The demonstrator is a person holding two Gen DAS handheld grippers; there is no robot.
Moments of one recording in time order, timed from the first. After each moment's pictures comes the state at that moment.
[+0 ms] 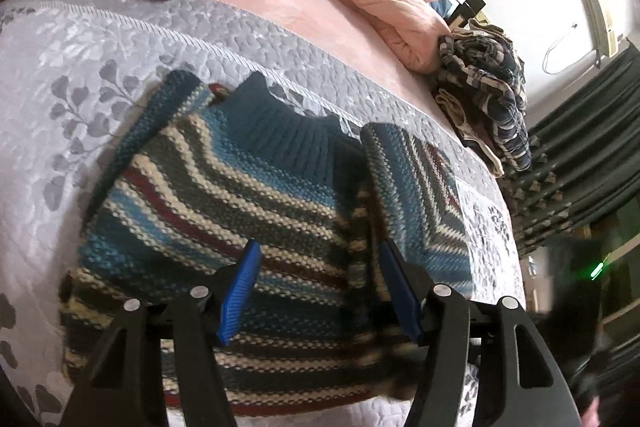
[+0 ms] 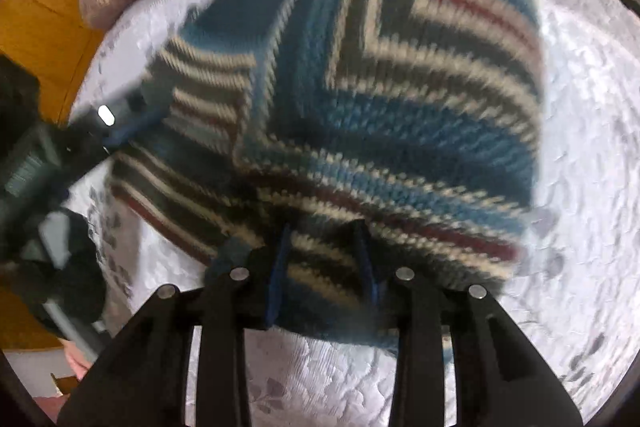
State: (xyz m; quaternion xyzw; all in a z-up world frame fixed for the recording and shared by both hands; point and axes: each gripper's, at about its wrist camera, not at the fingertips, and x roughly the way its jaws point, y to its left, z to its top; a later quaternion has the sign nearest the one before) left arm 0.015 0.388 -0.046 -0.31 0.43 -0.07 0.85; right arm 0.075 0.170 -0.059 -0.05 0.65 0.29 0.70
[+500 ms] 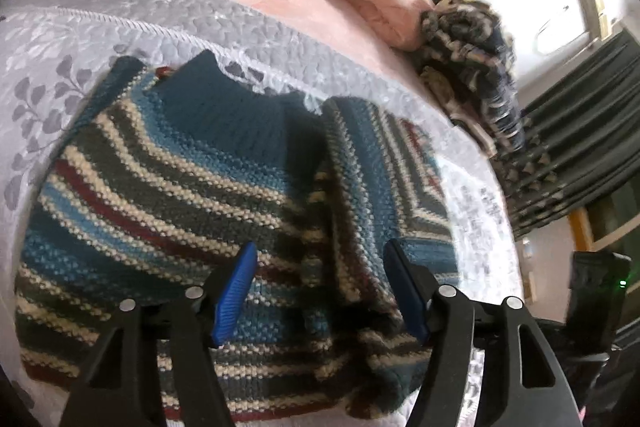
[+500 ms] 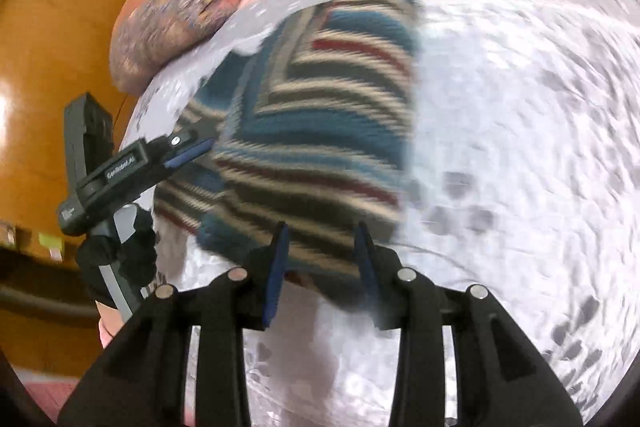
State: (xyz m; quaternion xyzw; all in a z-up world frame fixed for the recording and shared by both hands) left arm 0.043 0.348 -0.048 -0.28 0.46 -0.09 0.84; right arm 0.078 0.033 -0.017 0.09 0.60 0.31 0.73
